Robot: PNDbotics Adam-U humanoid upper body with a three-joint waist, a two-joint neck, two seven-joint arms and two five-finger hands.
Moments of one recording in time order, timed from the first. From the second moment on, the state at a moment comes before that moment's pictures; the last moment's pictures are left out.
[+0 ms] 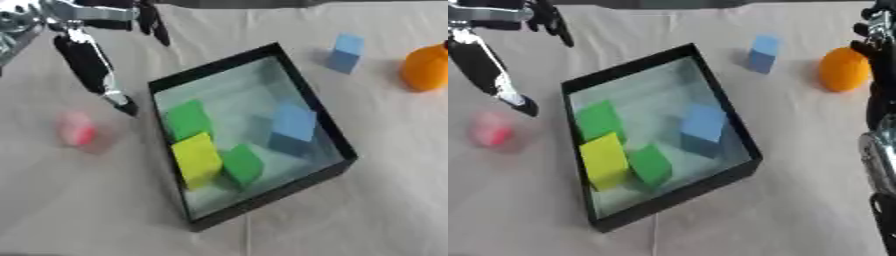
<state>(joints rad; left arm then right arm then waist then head) -0.80 1.07 -0.38 -1.88 -0.38 0.19 -0.76 -0.54 -0.37 0.10 -1.77 -0.20 0.10 -0.45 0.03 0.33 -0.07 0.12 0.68</state>
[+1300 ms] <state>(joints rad) -0.39 1.21 -0.22 -1.98 -0.37 0.33 -0.65 -0.54 -0.38 0.10 -1.77 -0.20 0.10 -0.45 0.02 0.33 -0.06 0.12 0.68</state>
